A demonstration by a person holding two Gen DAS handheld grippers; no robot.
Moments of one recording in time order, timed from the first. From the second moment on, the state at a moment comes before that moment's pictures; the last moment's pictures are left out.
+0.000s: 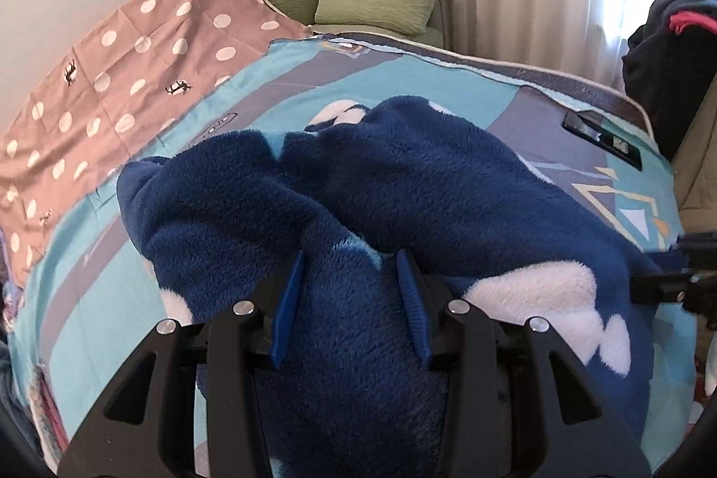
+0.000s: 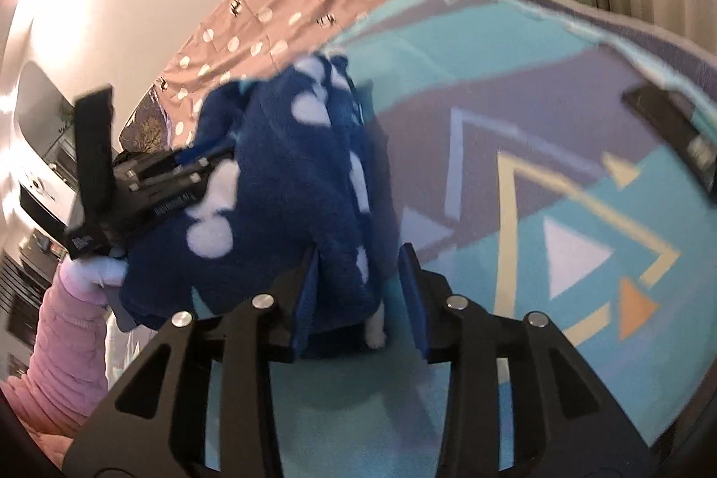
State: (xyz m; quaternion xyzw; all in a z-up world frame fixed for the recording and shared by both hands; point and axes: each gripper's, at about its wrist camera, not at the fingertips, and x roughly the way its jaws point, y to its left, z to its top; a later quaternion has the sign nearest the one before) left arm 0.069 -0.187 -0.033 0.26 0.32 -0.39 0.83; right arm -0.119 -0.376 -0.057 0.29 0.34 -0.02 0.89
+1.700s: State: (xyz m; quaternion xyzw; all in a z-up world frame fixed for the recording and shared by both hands) left arm 0.157 -0.140 -0.002 0.14 0.33 -0.40 0.84; right arm 0.098 -0.361 -0.052 0.18 0.44 0.04 0.88
